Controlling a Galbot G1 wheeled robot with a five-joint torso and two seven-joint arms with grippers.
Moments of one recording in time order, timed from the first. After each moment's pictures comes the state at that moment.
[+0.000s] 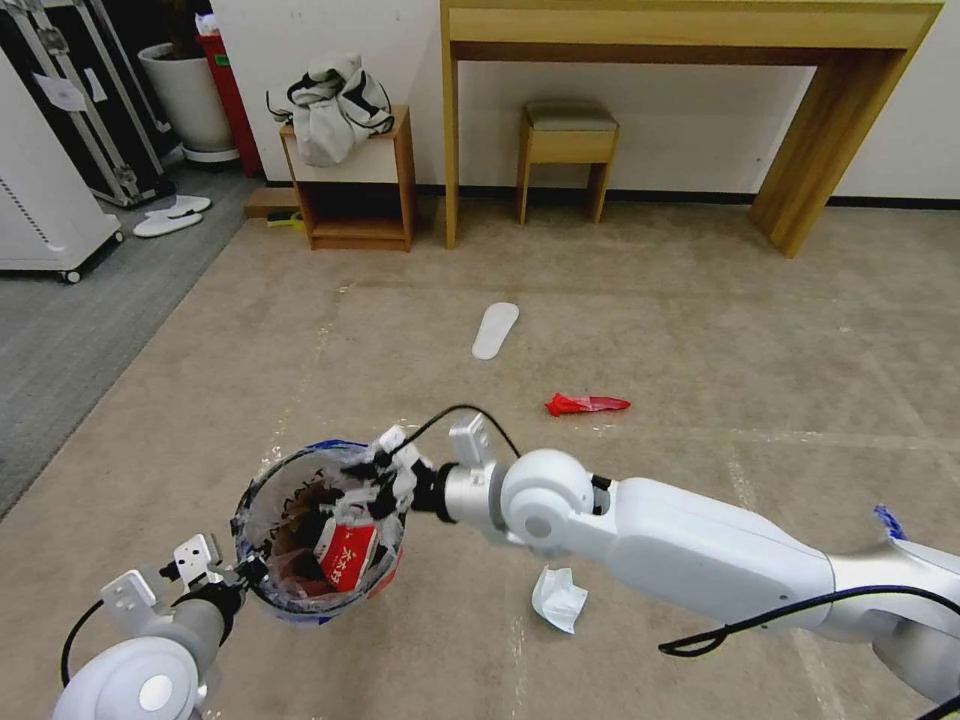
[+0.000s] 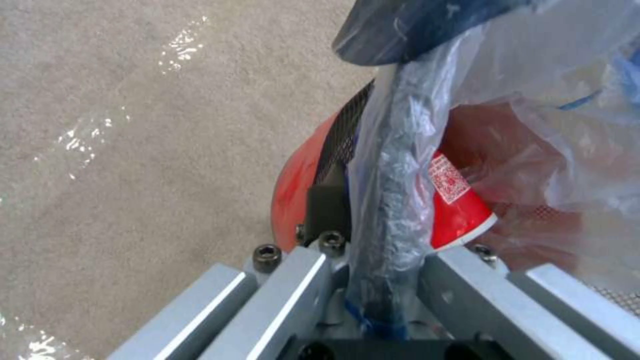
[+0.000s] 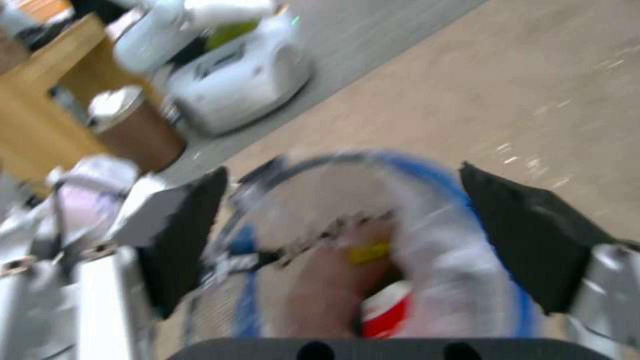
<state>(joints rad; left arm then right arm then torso) 1.58 -1.39 -0.82 -2.21 -0.99 0.73 -0.48 -0.28 1.02 -0.65 1.86 1.26 -0.38 0.07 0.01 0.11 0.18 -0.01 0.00</state>
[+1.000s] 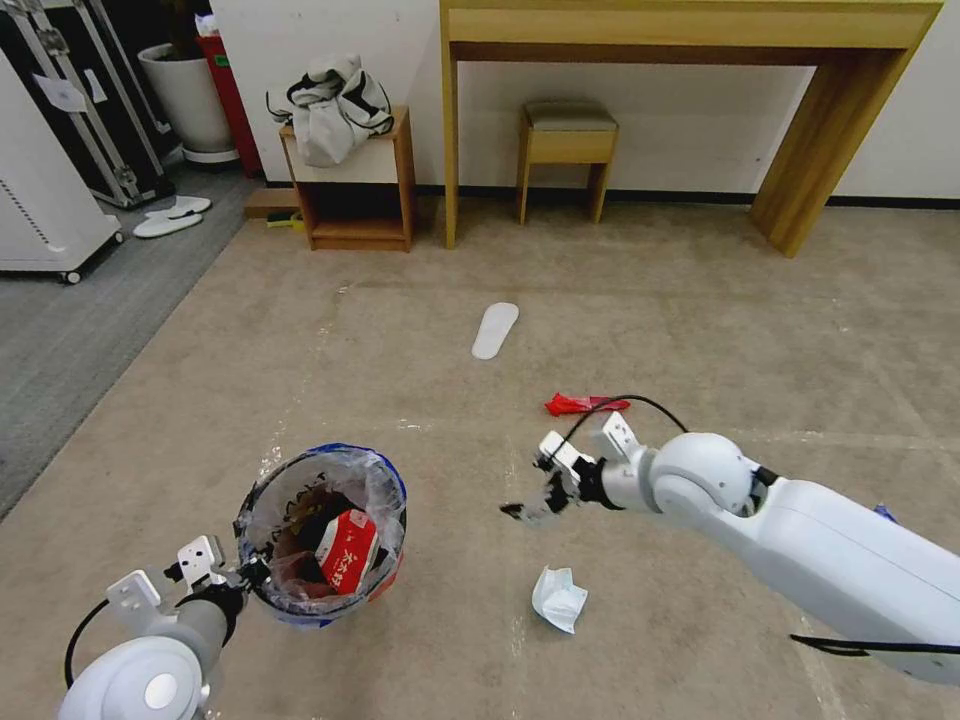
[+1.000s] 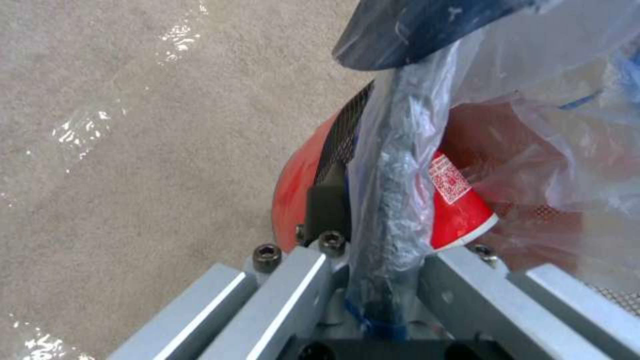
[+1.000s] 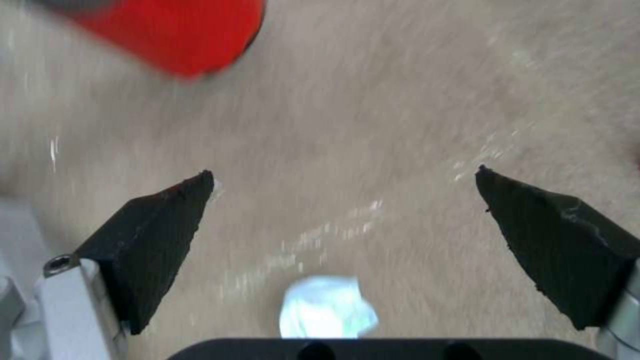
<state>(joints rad) 1.58 -1.40 -0.80 -2.18 -0.97 0.73 -0.47 -0.51 0.65 -0.41 1.89 0.62 -0.74 -0.38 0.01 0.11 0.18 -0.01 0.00</state>
